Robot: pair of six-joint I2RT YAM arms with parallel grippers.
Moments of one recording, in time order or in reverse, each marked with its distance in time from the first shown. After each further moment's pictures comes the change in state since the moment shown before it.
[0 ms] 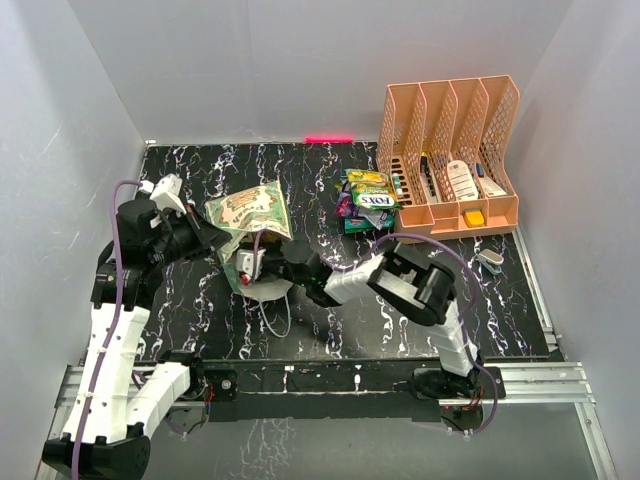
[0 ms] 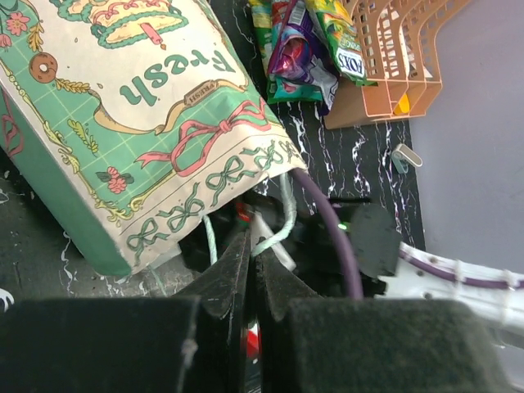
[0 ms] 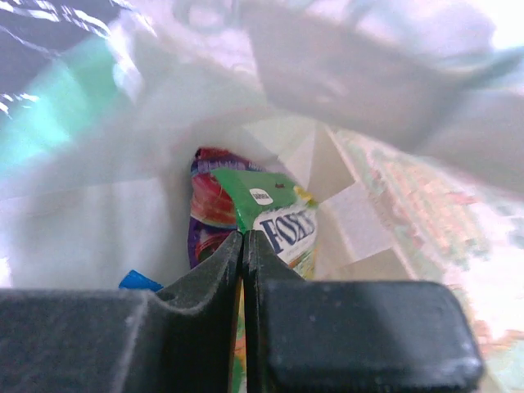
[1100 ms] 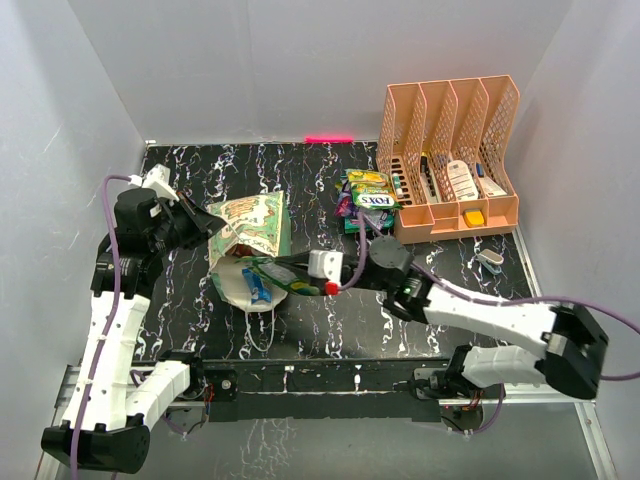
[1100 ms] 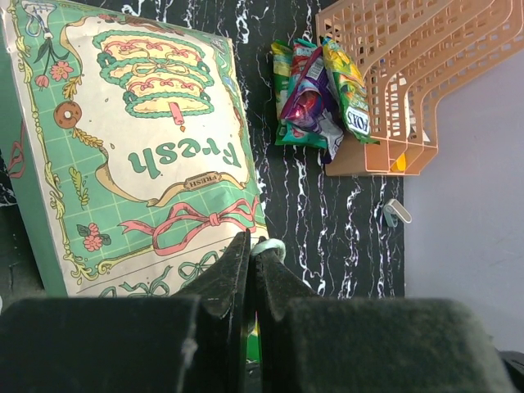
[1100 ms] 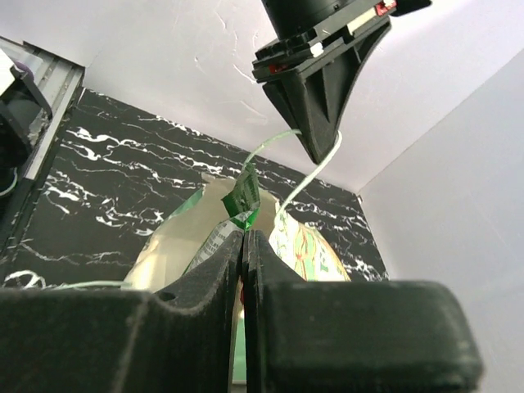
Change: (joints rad) left arm 0.000 0.064 0.058 0.022 -0.128 -0.139; right arm 0.000 -0.885 -0.336 -0.341 -0.377 0.259
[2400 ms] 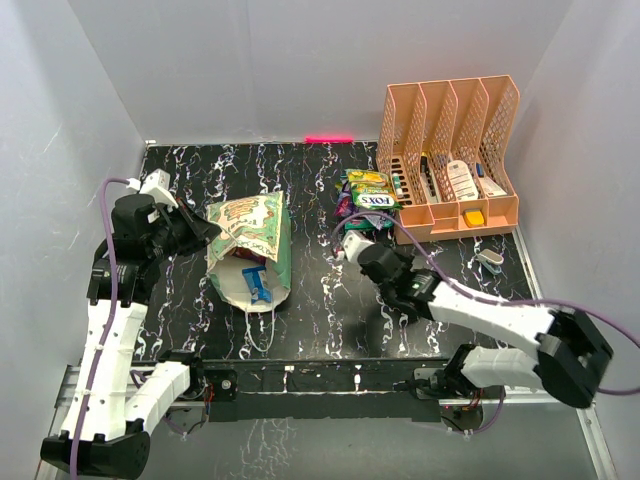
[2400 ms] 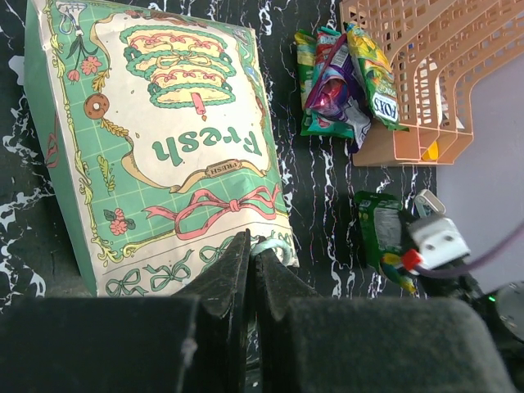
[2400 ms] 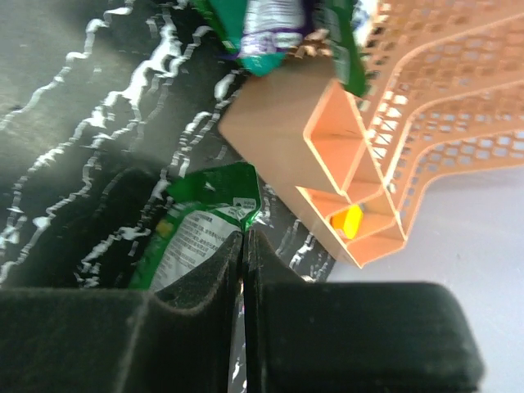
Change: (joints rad) left arm 0.000 -0.035 0.006 -0.068 -0.037 0.086; right arm -0.150 -0.125 -0.145 -0.846 1.175 -0.029
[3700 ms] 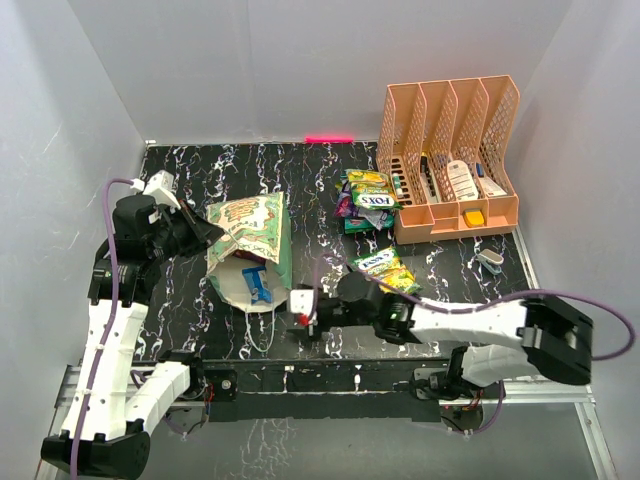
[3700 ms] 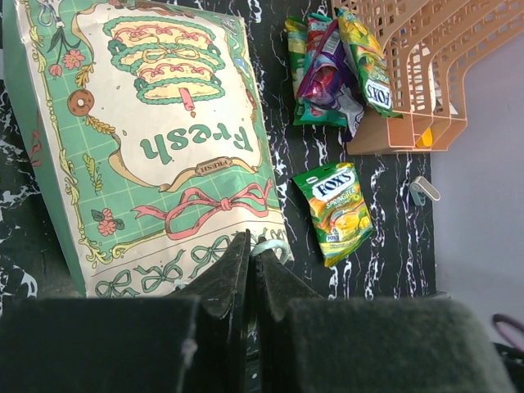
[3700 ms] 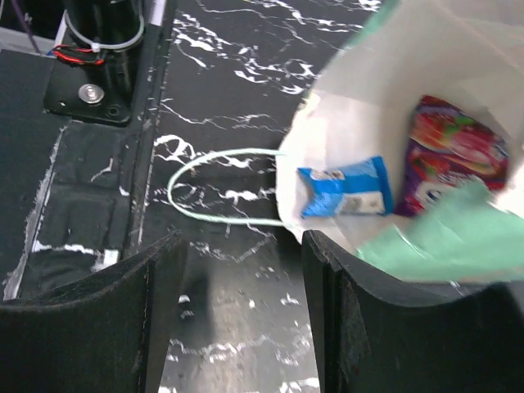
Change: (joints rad) left arm 0.000 -0.003 -0.010 -0.001 0.036 0.012; right arm 0.271 0.097 -0.041 0.568 -1.010 0.154
